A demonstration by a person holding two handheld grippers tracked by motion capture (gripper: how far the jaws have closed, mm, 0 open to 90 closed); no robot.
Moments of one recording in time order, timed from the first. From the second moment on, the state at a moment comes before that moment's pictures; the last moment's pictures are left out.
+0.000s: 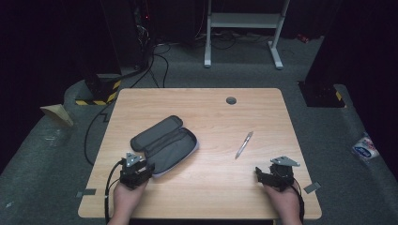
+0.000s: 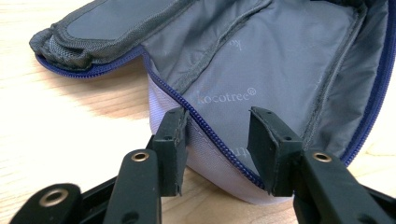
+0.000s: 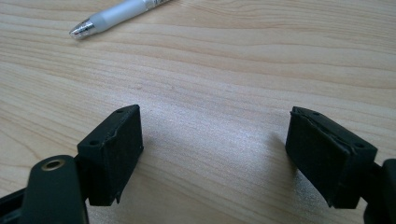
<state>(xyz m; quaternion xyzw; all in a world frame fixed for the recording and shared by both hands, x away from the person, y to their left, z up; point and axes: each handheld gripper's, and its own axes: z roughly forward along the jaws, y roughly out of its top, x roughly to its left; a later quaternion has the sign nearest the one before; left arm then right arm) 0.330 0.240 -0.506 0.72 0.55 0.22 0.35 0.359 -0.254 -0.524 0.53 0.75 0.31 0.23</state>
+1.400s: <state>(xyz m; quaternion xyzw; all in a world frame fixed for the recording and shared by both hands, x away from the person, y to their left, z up) 0.312 0.195 -0.499 0.78 0.42 0.23 0.39 0.340 -0.188 -0.485 0.45 0.76 0.41 0.24</state>
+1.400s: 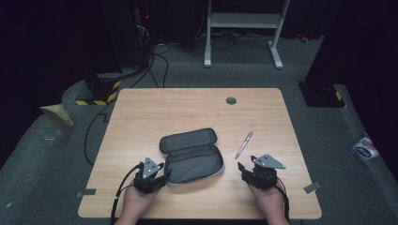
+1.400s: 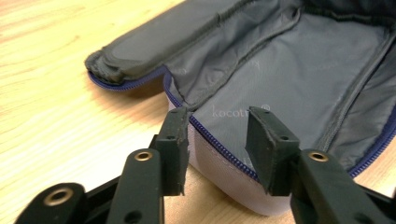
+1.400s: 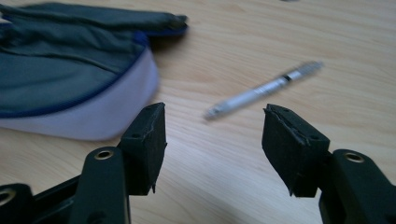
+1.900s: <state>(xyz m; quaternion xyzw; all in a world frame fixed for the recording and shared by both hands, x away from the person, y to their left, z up) 0.302 0.191 -0.501 0.79 0.42 0.23 0.38 0.357 -0.128 -0.487 0.41 0.79 0.42 0.19</state>
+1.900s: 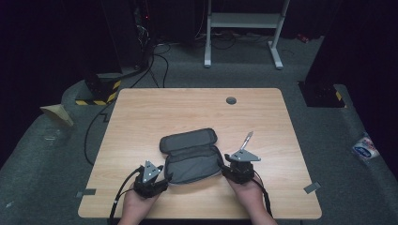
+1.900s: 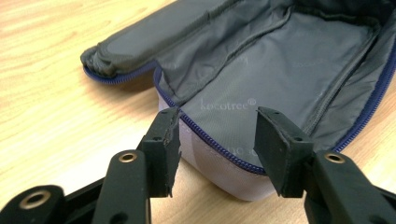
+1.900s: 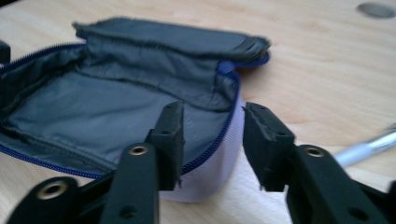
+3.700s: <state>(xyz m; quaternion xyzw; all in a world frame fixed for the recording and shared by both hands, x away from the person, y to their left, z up) 0.350 0.176 -0.510 0.78 0.42 0.23 0.40 0.342 -0.144 -0.498 0.42 0.78 0.42 0.19</state>
